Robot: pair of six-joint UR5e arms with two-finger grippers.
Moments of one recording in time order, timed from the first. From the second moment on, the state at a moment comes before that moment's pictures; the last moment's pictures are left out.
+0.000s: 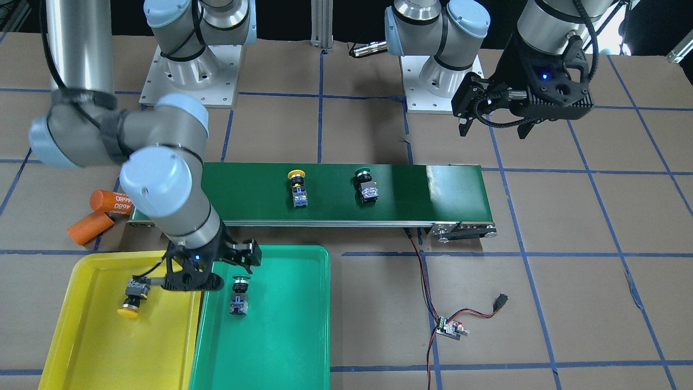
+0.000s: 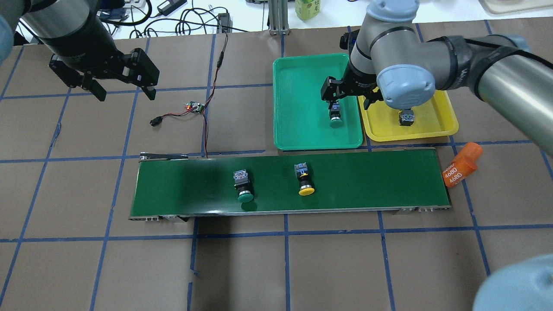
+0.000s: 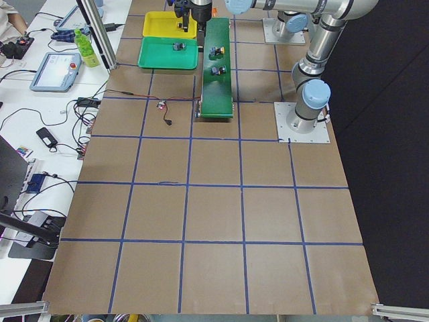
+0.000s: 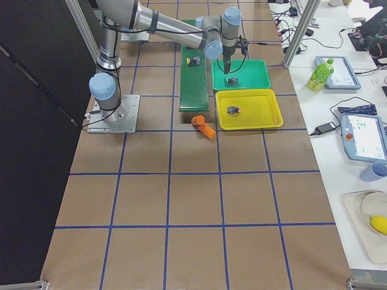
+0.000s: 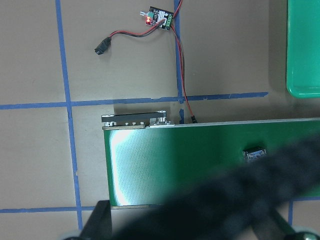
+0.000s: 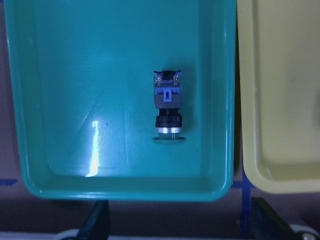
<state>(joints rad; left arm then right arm) -1.52 -1.57 -1.50 -1.63 1.58 0.08 1.65 -1.29 1.65 -1.95 -1.49 0.10</state>
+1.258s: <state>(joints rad) -1.52 -1.57 -1.49 -1.60 1.57 0.08 1.64 -1.54 1.81 -1.67 -1.47 0.11</state>
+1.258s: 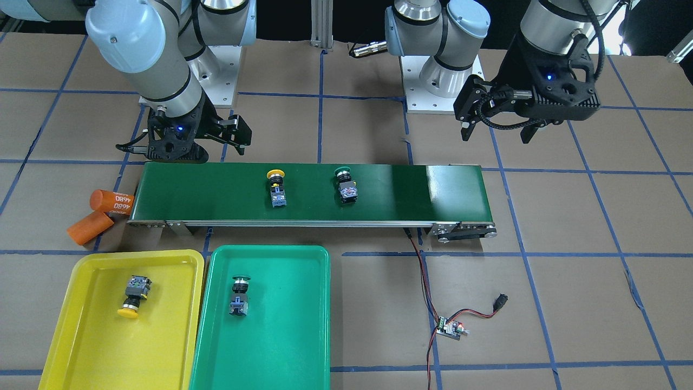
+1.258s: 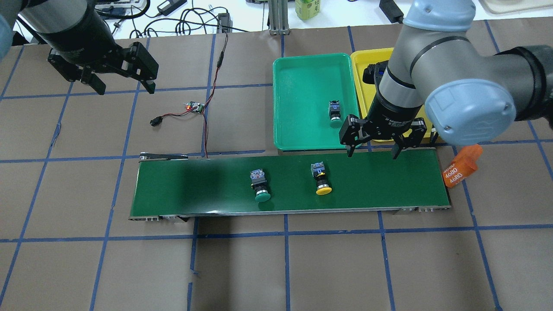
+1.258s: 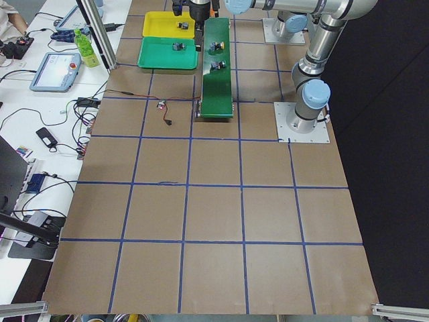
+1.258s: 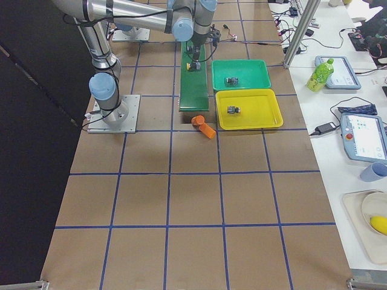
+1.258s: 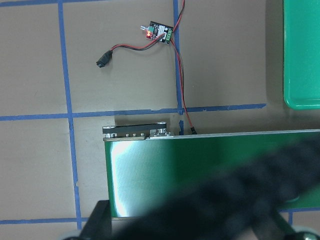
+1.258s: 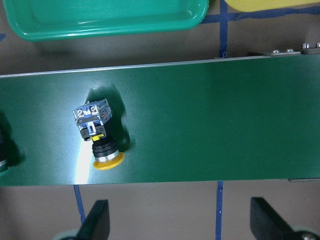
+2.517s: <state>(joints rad) -1.52 -1.57 -1.50 -1.60 1.57 0.04 1.73 -1.38 1.96 -1.99 -1.46 0.11</state>
